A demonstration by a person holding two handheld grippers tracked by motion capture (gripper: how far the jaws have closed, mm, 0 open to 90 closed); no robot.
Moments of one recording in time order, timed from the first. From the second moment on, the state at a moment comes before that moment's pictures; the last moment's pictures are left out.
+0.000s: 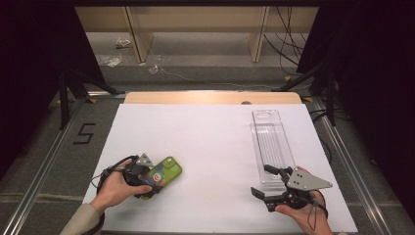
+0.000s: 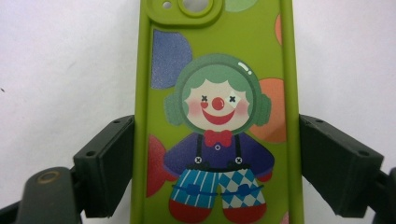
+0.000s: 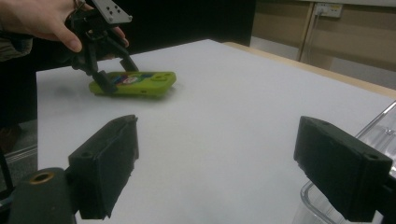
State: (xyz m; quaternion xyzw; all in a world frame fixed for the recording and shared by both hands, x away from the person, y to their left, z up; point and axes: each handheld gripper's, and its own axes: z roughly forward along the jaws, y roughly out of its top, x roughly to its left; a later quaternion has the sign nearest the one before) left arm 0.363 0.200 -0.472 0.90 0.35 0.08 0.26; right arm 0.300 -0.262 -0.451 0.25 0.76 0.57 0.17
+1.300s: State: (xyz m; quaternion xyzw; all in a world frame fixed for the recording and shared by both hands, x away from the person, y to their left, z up) left arm 0.345 0.179 -0.455 0.85 0.34 0.13 0.38; right arm 0.304 -0.256 -0.448 0.26 0.76 0.57 0.18
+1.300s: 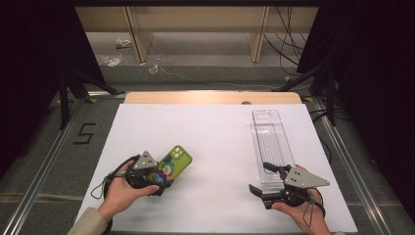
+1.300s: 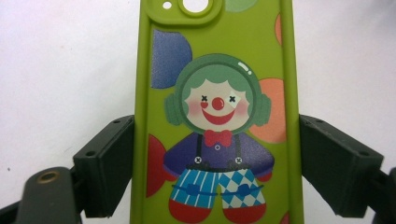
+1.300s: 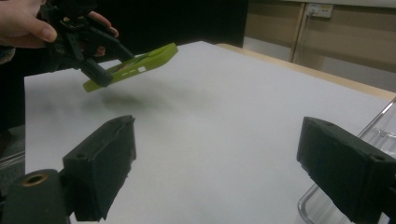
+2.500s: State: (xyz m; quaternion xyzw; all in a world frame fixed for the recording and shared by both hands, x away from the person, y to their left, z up) left arm 0.336 0.157 -0.452 0.84 0.33 0.14 0.41; right arm 0.315 -0.231 -0.444 0.27 0.75 0.57 0.18
